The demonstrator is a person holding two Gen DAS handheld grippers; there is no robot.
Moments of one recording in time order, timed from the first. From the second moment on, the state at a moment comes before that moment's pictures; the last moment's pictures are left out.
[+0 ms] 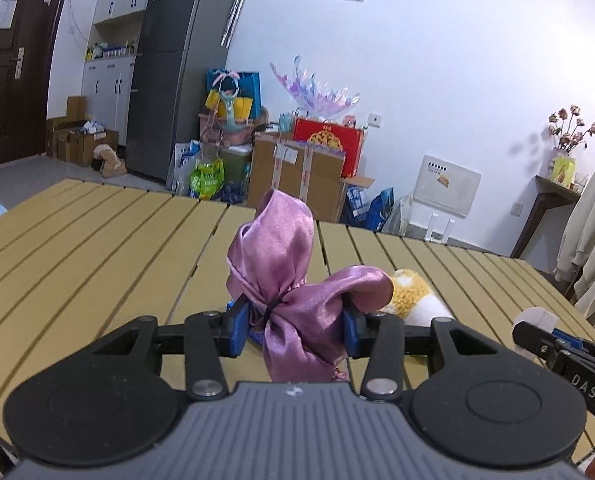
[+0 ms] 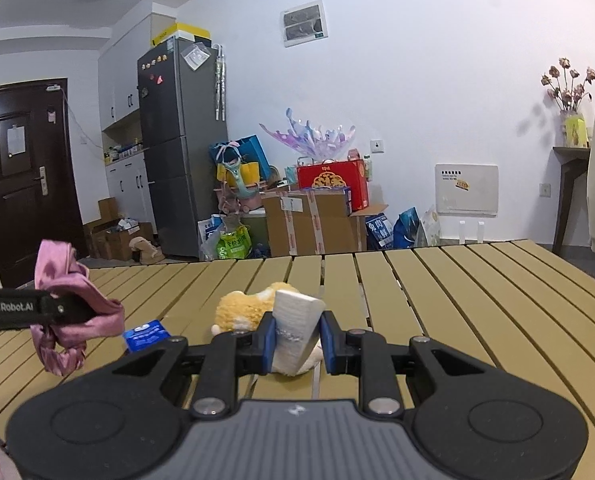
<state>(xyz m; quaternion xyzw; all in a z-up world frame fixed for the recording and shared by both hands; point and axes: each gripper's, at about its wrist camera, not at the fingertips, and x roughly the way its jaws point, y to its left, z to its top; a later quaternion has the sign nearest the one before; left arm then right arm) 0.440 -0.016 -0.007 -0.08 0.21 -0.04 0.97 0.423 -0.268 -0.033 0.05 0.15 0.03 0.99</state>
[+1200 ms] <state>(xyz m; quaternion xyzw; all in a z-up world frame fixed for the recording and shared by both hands) 0.213 -0.009 0.055 -0.03 0.18 -0.05 0.98 0.179 -0.229 0.021 -0.04 0.16 0.08 0.98</state>
